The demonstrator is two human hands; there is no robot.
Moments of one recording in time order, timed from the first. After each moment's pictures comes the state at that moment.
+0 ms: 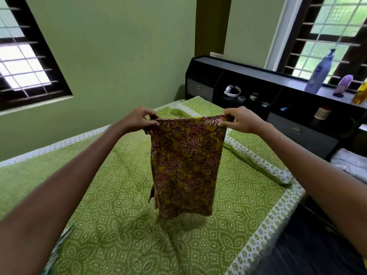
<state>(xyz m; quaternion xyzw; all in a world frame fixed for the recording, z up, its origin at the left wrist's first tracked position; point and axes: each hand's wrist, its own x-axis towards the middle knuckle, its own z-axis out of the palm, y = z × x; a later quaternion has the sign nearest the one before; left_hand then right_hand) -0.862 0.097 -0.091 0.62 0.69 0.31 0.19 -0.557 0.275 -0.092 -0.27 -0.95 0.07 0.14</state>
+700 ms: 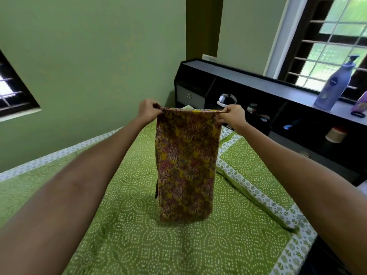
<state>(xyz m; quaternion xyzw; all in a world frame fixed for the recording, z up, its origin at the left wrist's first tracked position) -0.885 0.443 -0.105 0.46 0.80 0.38 0.06 -0.628 0.573 -0.124 -0.46 -0.72 0.38 0.35</state>
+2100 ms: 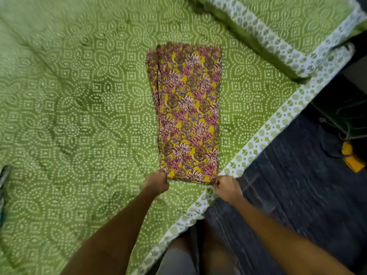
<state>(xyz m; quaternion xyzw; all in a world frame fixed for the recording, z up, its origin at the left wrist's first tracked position) -0.654 0.065 -0.603 0.52 0.76 -0.16 0.37 -0.413 0.150 -0.584 -0.52 -0.76 0.32 -0.23</state>
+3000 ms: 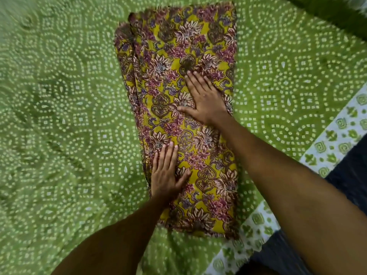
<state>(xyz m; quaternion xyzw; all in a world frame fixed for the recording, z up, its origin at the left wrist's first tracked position) -0.657 0.166 -0.773 0.59 0.79 0.06 0.13 -0.582 0.416 -0.744 -0.36 -0.92 0.13 -0.04</state>
